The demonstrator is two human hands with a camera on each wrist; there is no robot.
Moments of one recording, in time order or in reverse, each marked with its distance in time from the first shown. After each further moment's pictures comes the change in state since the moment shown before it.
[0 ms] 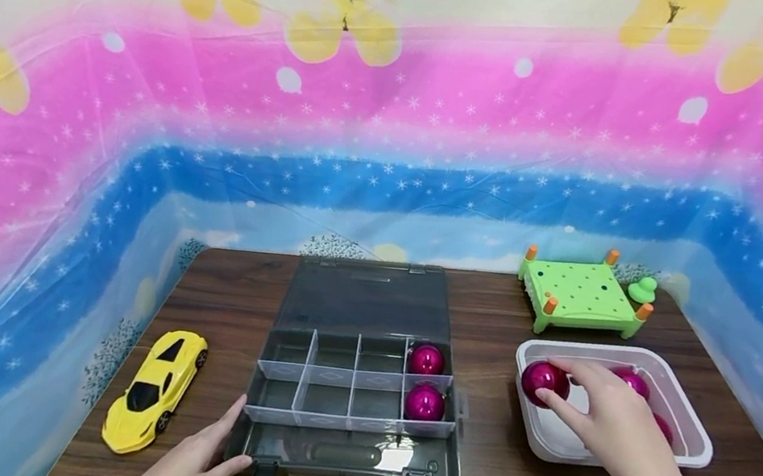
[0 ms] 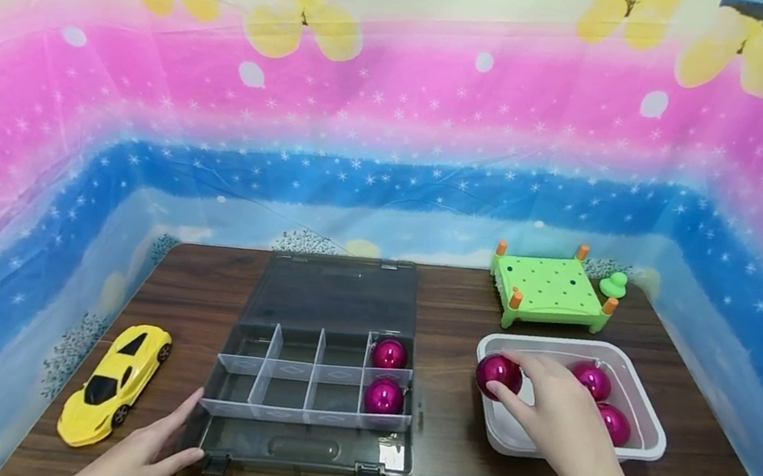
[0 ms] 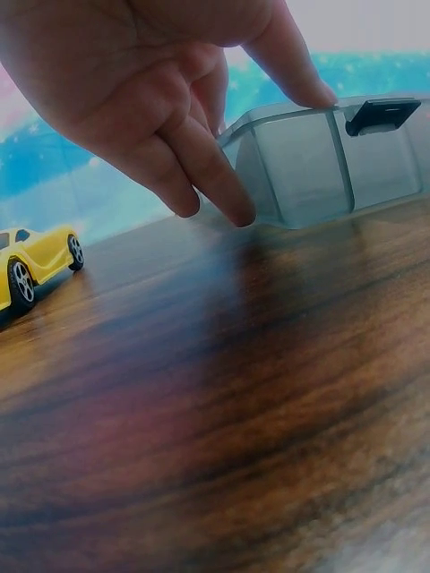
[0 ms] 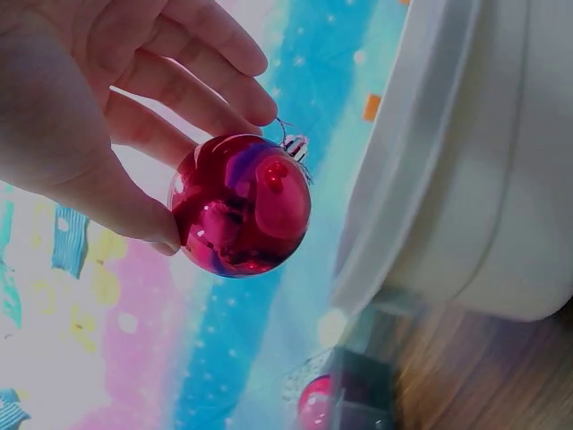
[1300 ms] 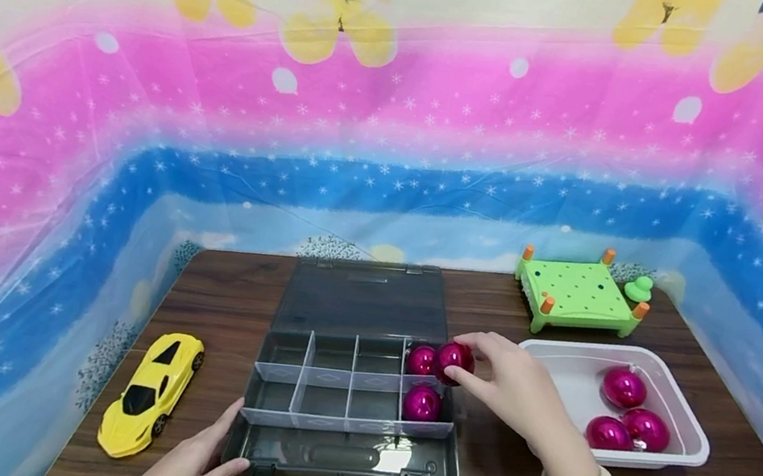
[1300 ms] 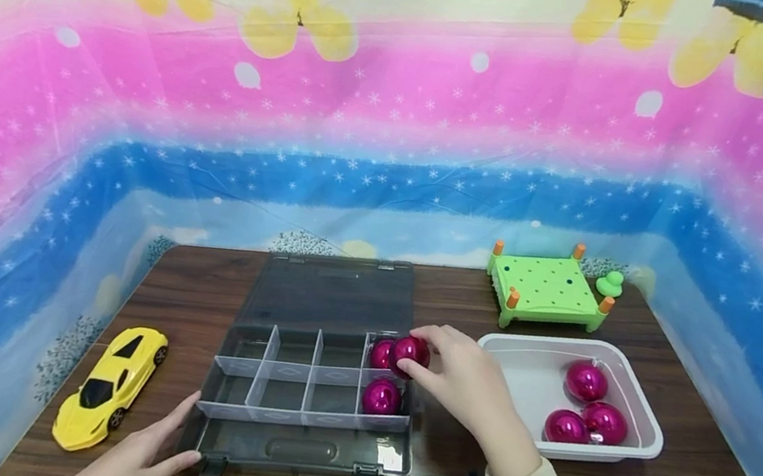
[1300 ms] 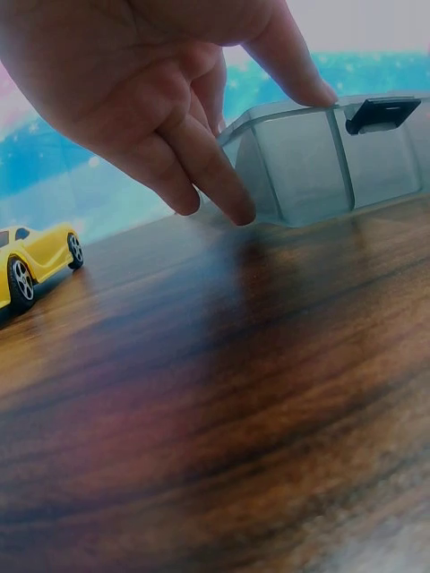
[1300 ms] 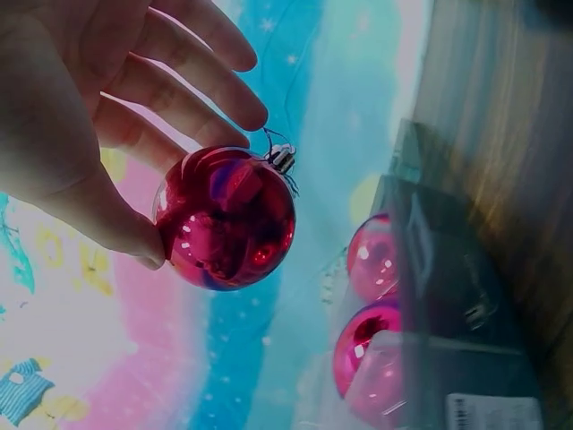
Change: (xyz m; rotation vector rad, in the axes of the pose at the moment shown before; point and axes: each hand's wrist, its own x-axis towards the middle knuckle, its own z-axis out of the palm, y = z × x) left_hand -0.008 0.015 -0.003 0.027 -0.007 0.036; right_hand 0.050 -0.054 0.062 0.160 -0.053 -0.089
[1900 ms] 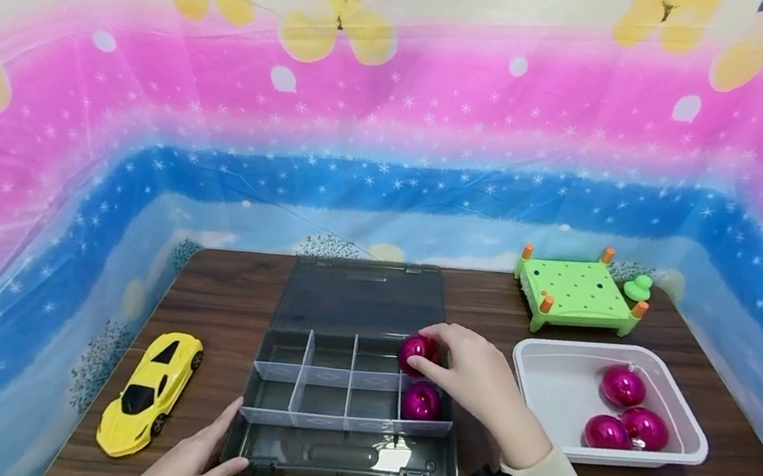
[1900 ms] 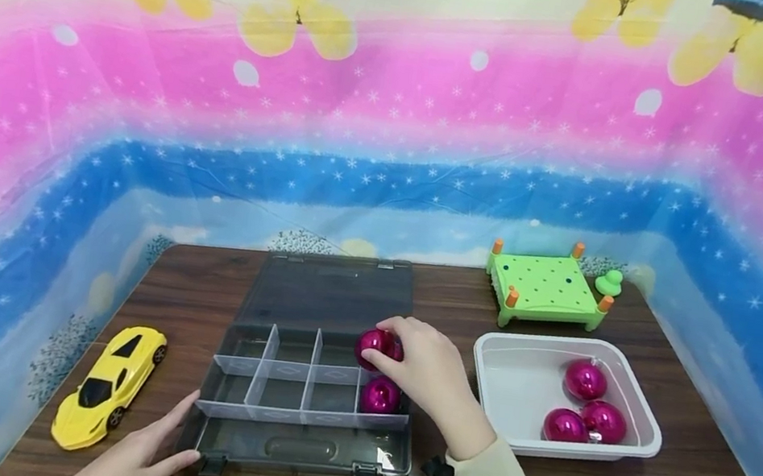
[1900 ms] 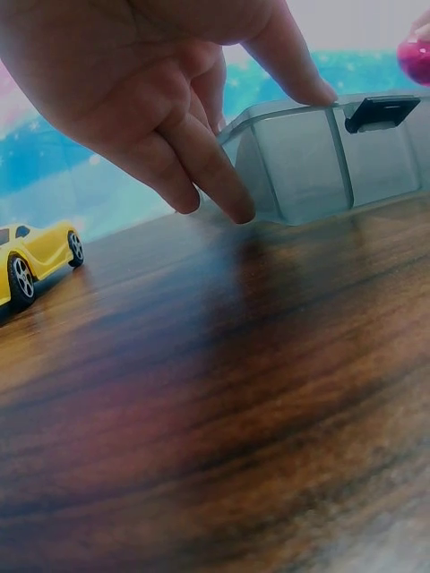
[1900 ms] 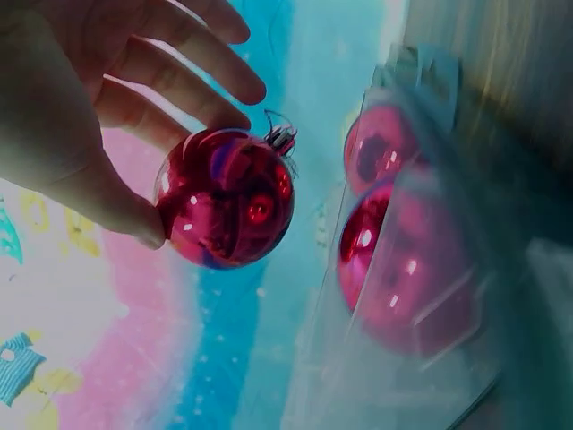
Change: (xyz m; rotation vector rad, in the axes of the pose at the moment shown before) left_hand 0.009 -0.019 0.005 0.030 0.026 -0.022; right_hand 0.026 -0.026 0.030 -0.030 -0.059 0.035
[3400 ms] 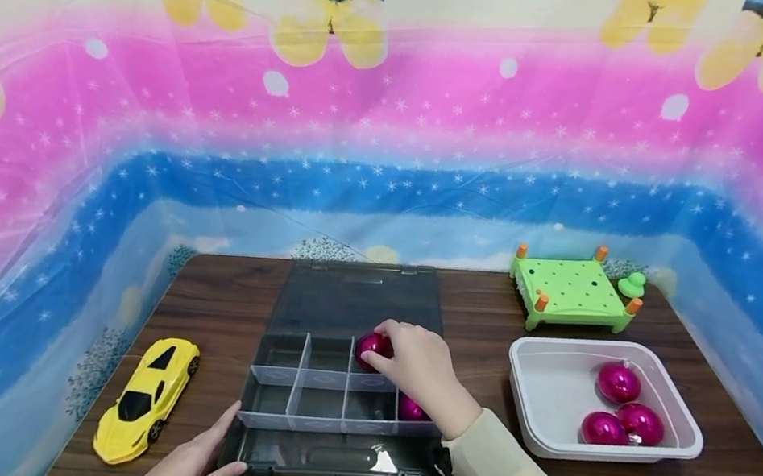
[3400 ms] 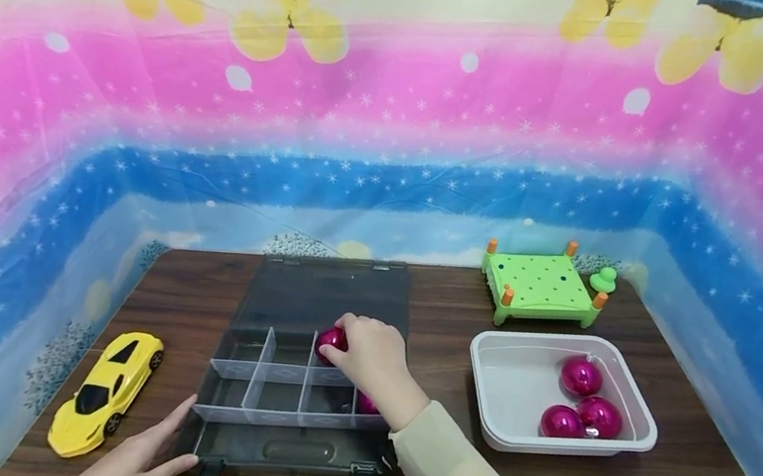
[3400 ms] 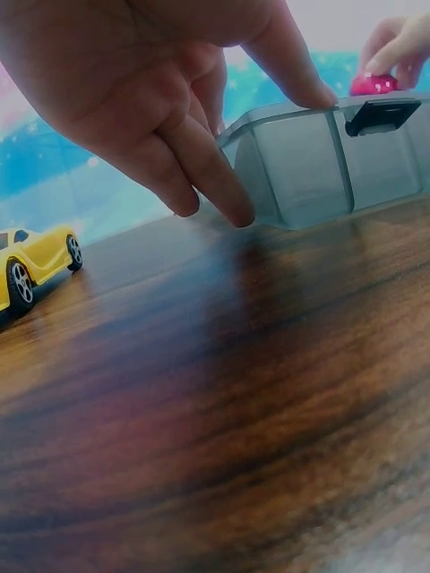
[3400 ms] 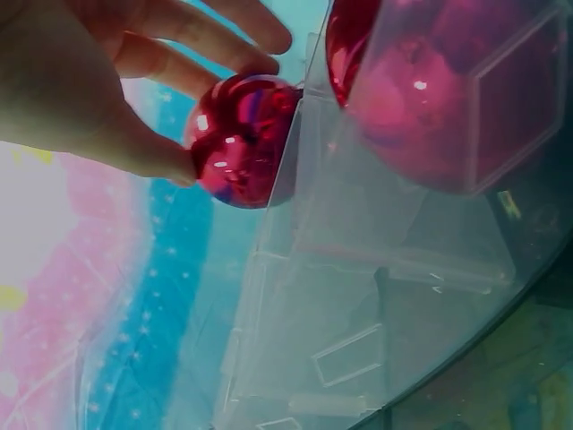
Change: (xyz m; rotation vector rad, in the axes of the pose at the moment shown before) left_hand -0.042 0.099 -0.022 -0.020 0.006 -0.058; right_hand 0.035 -0.041 0.043 -0.094 -0.067 -0.016
